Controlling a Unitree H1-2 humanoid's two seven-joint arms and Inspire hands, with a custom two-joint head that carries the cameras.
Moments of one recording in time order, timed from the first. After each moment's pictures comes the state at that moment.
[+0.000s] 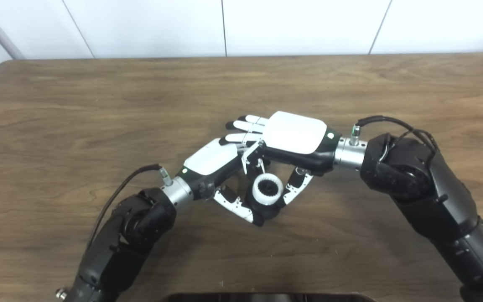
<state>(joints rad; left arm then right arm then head) -0.17 0.30 -0.36 -0.13 0.64 -0.21 -0.37 -0.44 -0.38 0.45 -0.28 -0.61 -0.32 0.66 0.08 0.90</state>
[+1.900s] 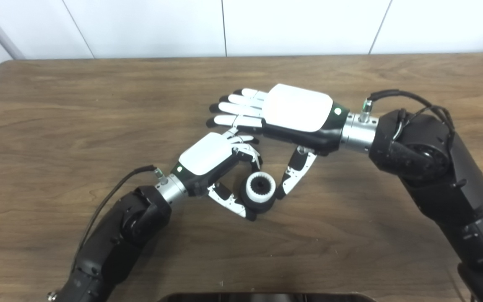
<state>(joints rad) -0.21 0.34 -0.36 0.02 0.76 -0.42 -0.16 -0.54 -0.39 0.39 -0.39 -0.56 -0.21 0.72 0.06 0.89</state>
